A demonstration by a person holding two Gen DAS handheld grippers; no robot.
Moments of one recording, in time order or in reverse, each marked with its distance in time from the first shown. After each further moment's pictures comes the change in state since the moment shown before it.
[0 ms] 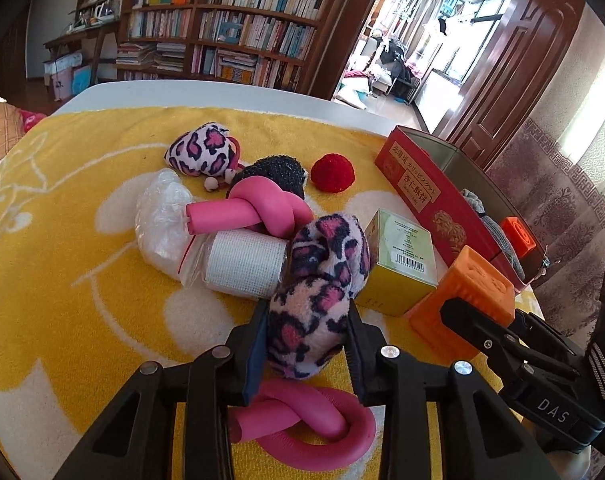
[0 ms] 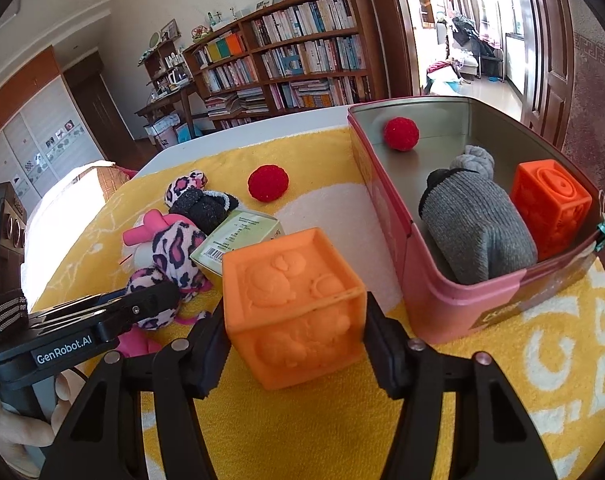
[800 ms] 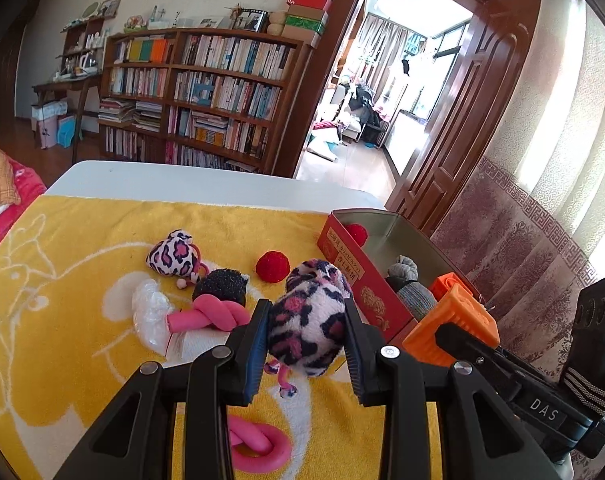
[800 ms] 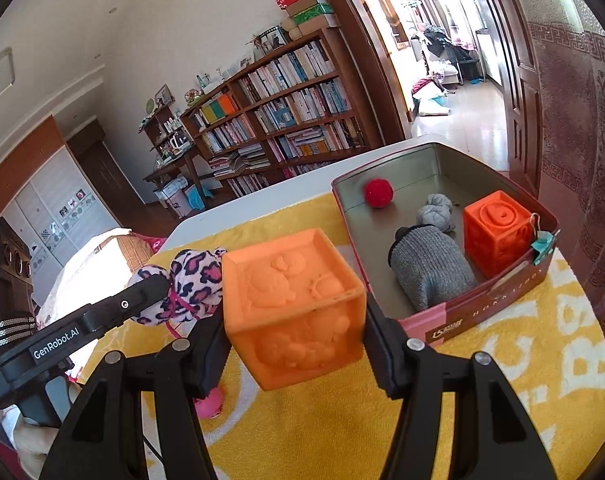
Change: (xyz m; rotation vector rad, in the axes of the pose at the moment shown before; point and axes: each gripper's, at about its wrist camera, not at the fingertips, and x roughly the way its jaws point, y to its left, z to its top) left arm -0.073 -0.051 0.042 0.081 -0.191 -0.088; right arm -0.075 -0.028 0.029 0.173 -0.169 0.055
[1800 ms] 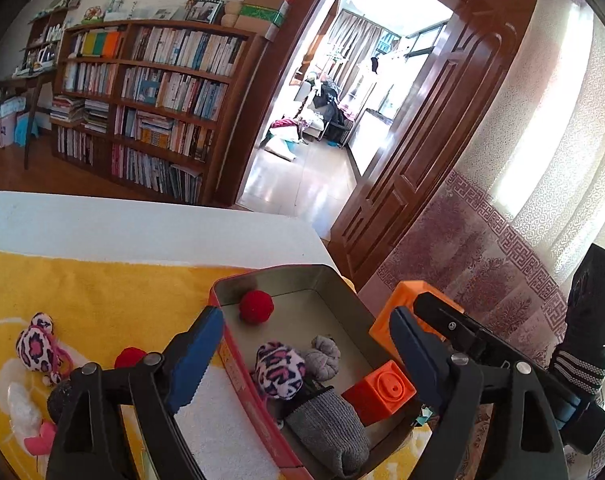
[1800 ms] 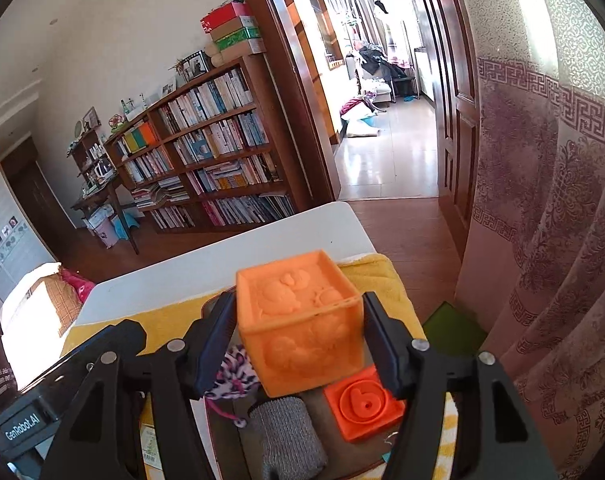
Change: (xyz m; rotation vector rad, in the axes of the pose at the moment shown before) left arm 0.118 -0.086 0.091 -0.043 -0.003 -0.125; right arm 0.024 -0.084 0.137 0.028 -0.057 -0.259
